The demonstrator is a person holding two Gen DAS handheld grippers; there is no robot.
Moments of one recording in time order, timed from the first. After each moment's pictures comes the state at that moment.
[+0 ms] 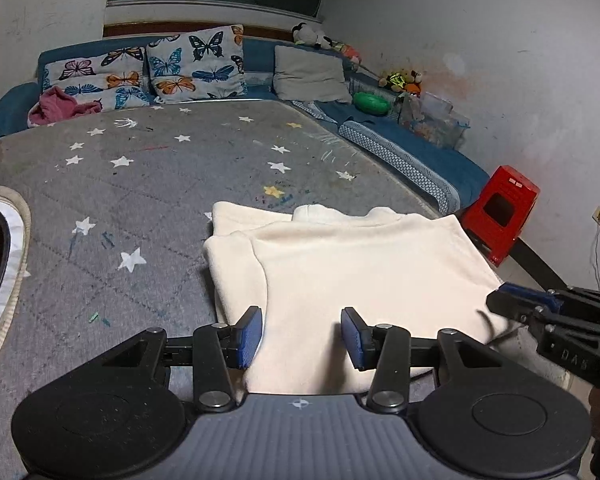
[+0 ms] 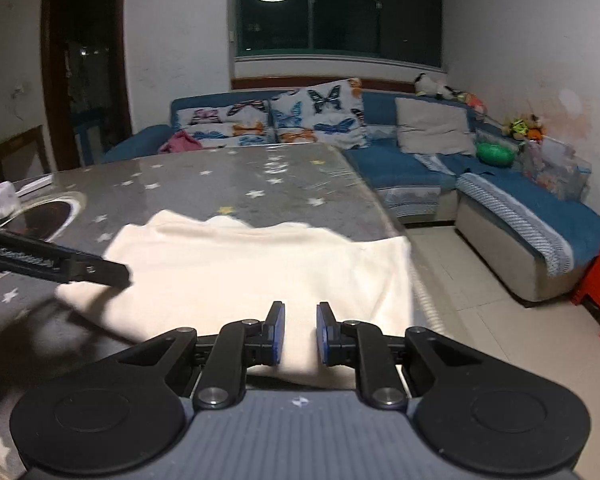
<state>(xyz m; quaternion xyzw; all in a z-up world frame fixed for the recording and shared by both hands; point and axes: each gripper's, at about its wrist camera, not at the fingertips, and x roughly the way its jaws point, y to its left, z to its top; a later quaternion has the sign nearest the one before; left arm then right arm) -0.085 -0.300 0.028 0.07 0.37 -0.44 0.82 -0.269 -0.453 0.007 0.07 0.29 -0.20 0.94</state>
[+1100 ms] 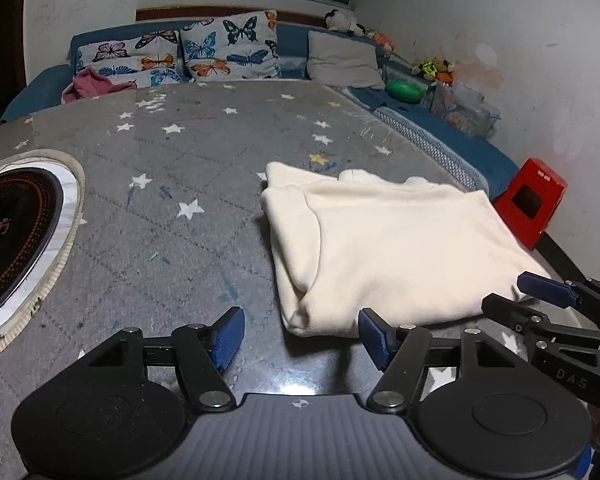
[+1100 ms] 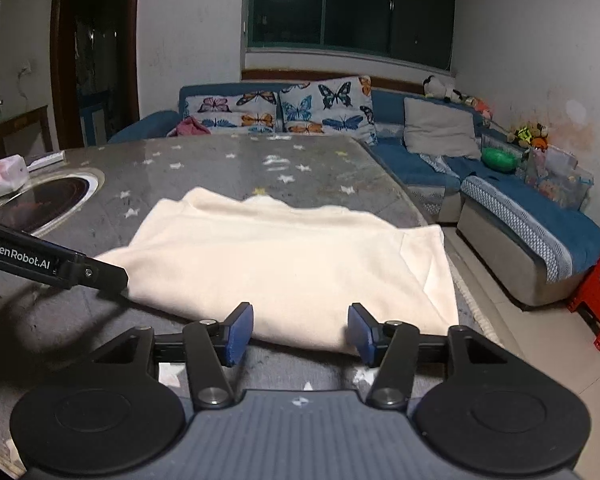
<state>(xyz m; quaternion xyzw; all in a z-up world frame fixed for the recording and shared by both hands) -0.093 -0.261 0.024 0.07 0.39 -0.40 0.83 -0.259 -0.407 0.004 0.04 0.29 -0.20 0.93</state>
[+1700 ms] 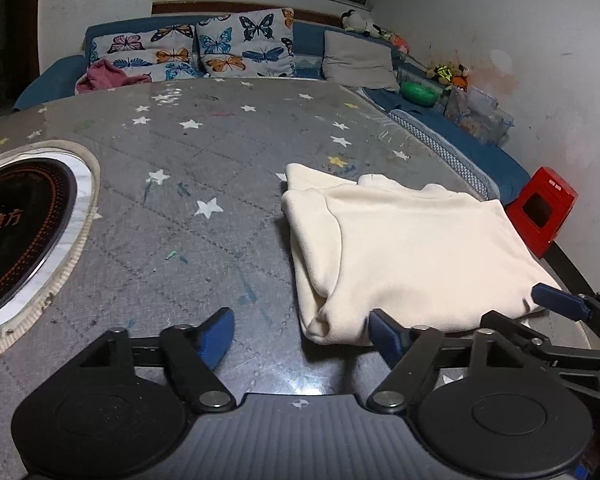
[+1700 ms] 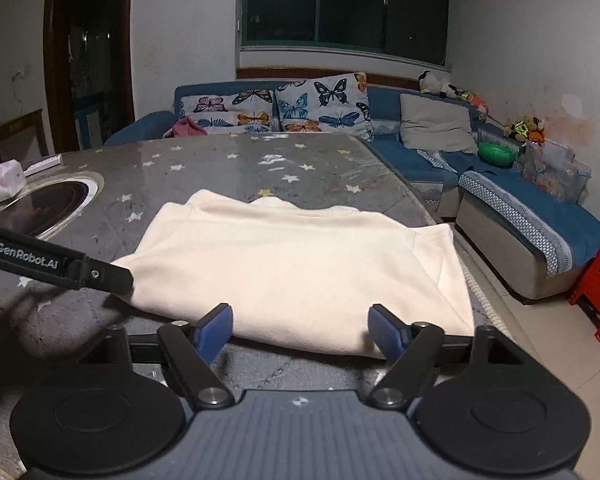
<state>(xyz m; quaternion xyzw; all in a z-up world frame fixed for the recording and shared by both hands) -0.088 -0.252 0.025 0.06 0.39 -0.38 0.84 -0.249 -0.399 0.003 0.05 0.30 -0.21 0.93</state>
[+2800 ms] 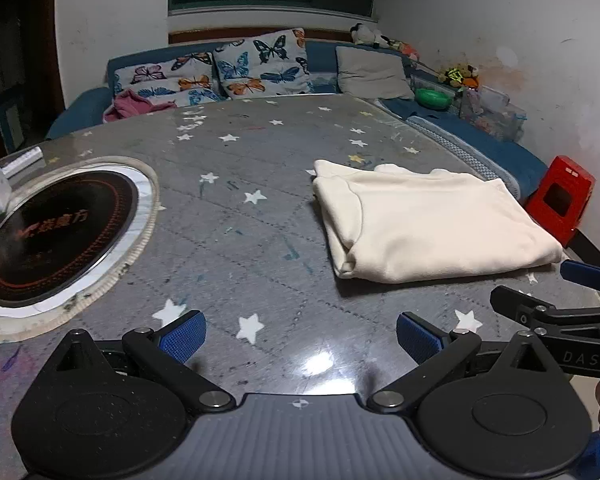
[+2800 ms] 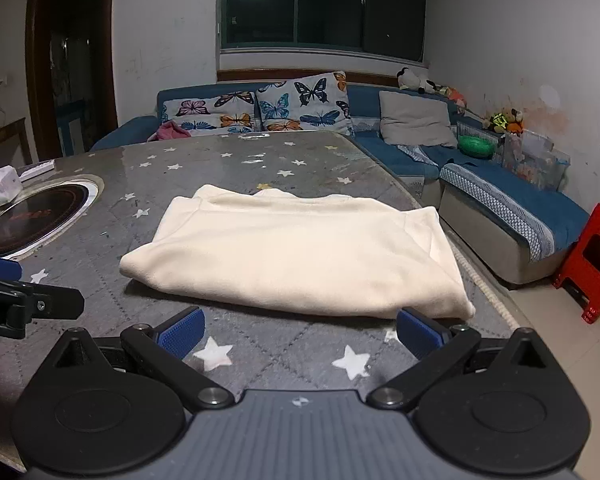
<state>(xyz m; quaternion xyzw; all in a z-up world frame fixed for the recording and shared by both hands) -0.134 -0.205 0.036 0.11 0.35 -0.34 0.86 -0.268 -0.366 0.004 0.07 0.29 -0.24 0.92</state>
